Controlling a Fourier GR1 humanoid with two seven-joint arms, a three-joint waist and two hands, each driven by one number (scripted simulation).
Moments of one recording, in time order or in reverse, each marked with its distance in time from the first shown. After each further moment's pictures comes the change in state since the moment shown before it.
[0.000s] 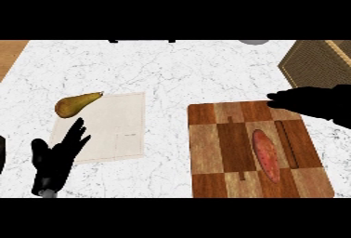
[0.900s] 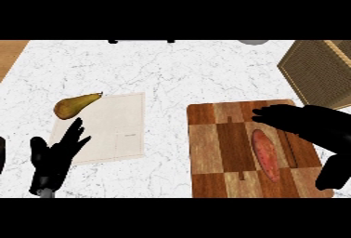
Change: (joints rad) left arm -0.003 -0.007 0.026 0.006 -0.015 -0.021 0.023; right arm 0.150 0.097 0.109 0.091 0.350 -0.184 -0.239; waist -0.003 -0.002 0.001
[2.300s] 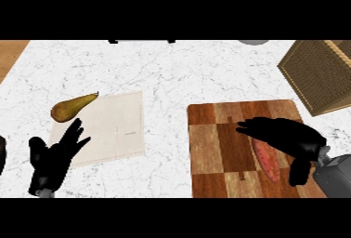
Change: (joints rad) left arm 0.007 -0.023 0.032 -0.006 -0.025 -0.026 0.013; right arm 0.027 0.142 0.144 0.223 0.313 -0.154 -0.113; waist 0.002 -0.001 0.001
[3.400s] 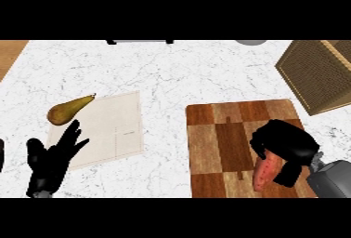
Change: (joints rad) left arm 0.016 -0.016 0.024 -0.013 -0.020 -0.008 0.013; right arm 0.041 0.040 0.012 0.039 0.186 -0.228 -0.092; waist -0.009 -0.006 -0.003
